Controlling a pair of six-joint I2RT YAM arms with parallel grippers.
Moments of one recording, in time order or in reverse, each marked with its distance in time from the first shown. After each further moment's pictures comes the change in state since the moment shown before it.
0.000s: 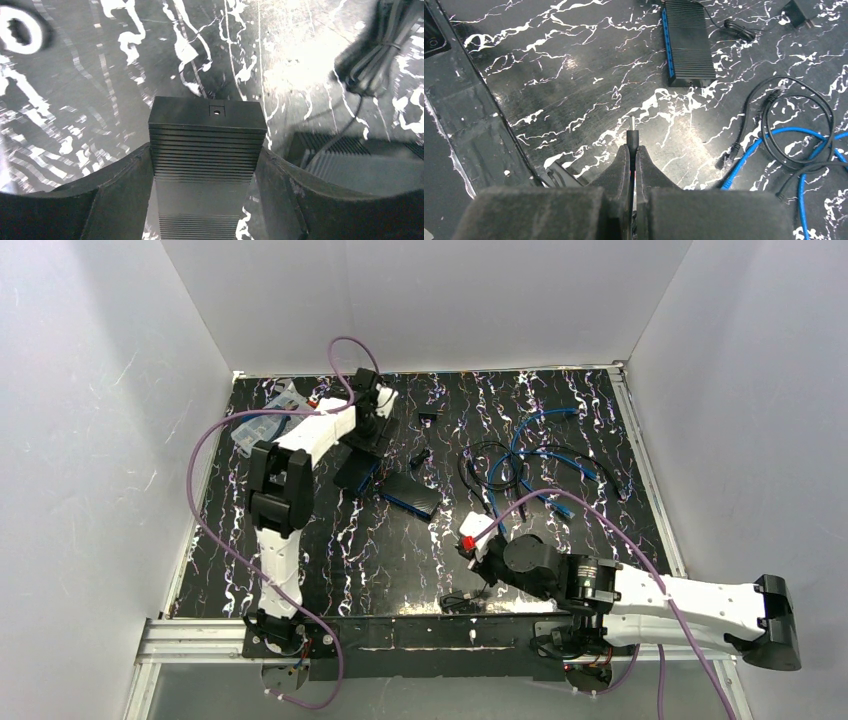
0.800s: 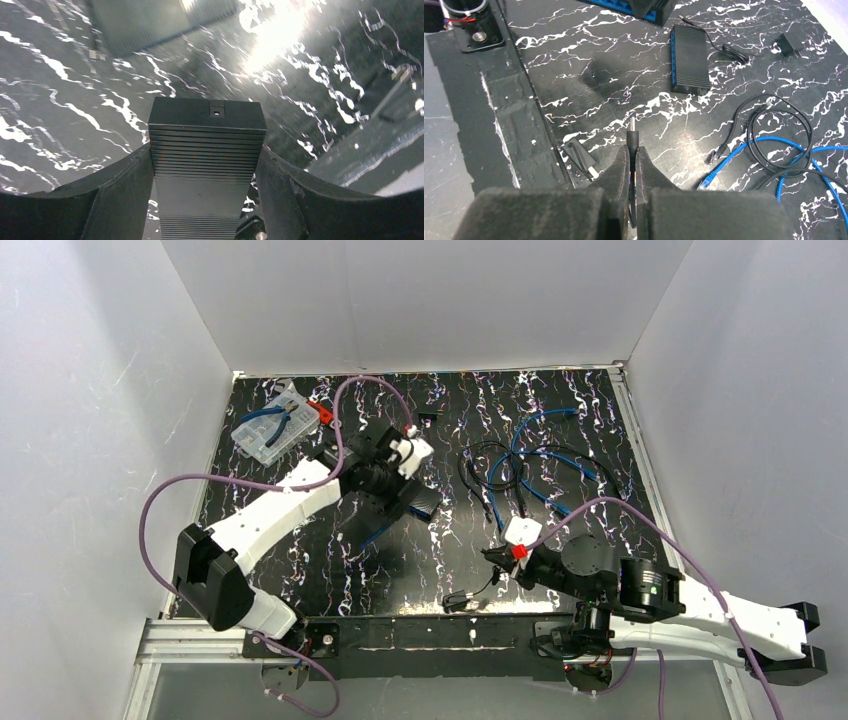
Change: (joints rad) left arm -0.325 -0.671 -0.433 -0.125 0.108 0.024; right arm 0.000 -0.293 0.087 -0.284 -0.097 -0.058
